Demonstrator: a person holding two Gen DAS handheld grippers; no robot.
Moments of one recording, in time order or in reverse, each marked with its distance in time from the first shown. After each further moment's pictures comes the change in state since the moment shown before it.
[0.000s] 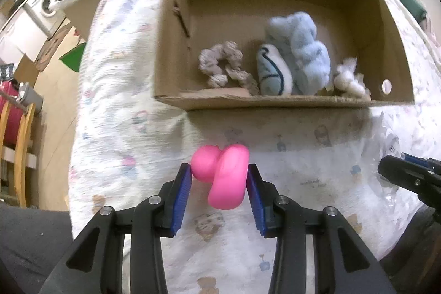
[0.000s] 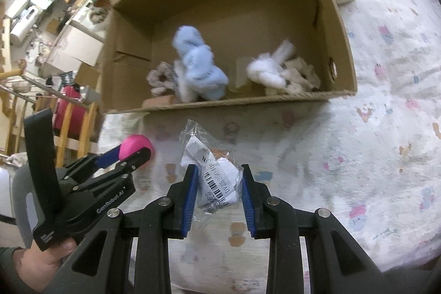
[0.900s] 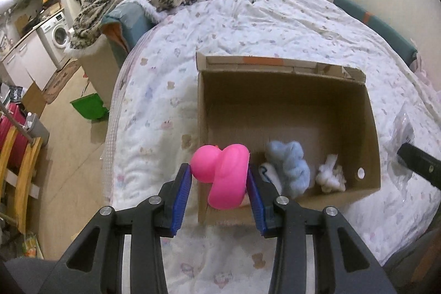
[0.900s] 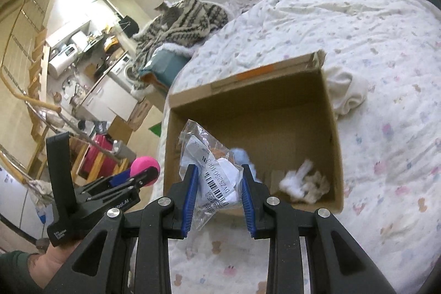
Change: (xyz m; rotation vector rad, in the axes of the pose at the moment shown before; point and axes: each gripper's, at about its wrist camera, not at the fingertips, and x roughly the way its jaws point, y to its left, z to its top) left arm -0.081 -0.001 0.091 -0.012 -0.270 -0.004; right arm -0.087 0.018 0.060 -0.037 -0.372 0.107
